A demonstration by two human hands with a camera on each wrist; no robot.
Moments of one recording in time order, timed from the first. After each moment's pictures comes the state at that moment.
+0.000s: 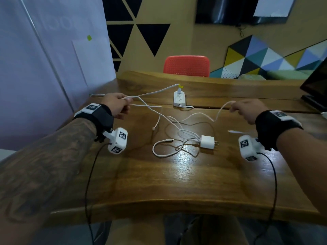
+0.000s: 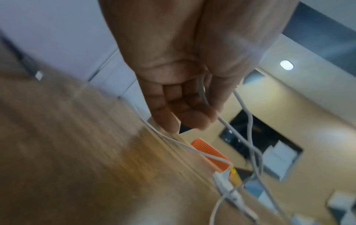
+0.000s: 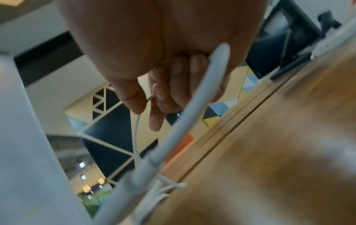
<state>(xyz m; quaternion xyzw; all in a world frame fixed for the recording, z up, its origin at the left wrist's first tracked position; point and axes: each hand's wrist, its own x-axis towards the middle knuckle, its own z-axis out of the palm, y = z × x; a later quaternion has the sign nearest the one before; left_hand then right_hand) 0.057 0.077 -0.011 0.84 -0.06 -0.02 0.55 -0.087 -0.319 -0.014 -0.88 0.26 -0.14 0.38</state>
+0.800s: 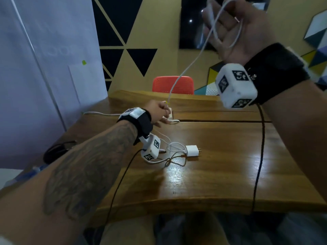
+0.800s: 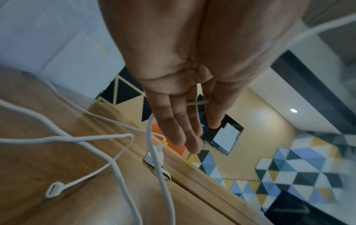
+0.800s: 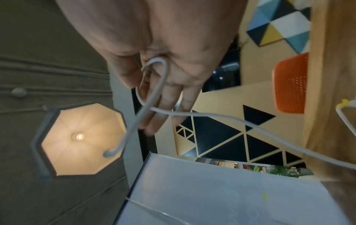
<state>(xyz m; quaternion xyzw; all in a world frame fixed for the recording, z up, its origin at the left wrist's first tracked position) -0.024 -0.048 0.035 0.83 -0.23 -0.11 0.50 -0.162 -0.221 0.193 -0.49 -0.21 -0.22 0.82</state>
